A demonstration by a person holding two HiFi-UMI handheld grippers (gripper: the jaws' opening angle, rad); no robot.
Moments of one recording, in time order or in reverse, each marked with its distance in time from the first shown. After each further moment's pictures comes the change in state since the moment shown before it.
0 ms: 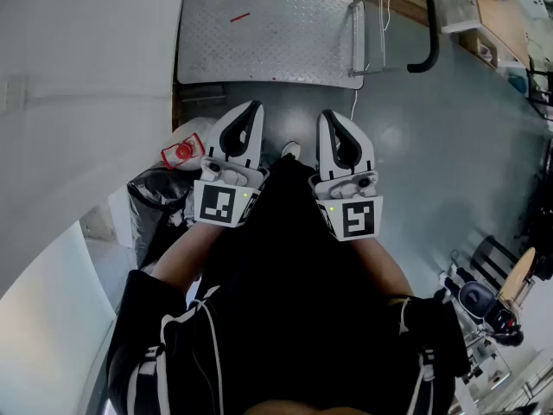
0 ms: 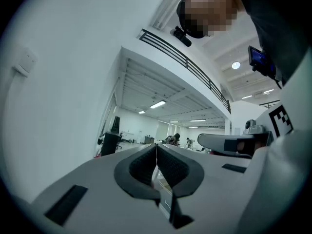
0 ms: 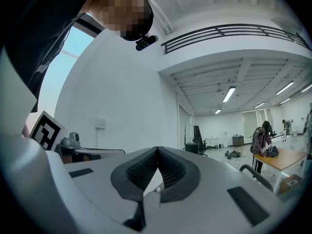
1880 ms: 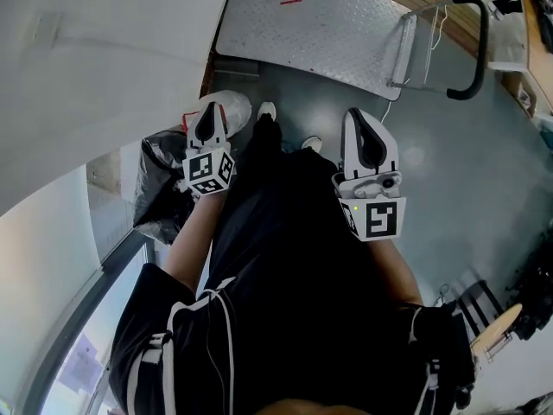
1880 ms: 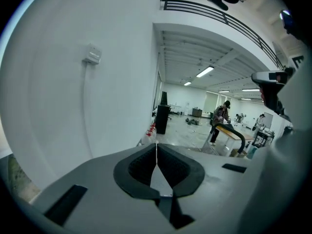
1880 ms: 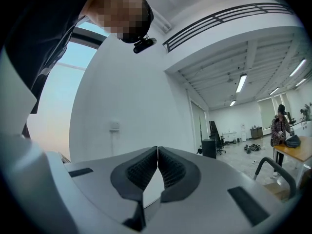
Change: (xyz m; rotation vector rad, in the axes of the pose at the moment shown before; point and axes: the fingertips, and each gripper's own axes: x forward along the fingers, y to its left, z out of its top) left arm -0.127 0.150 -0.150 -0.037 0.341 0.592; right arm 0.007 -0.003 -0.018 0.066 0.001 0.195
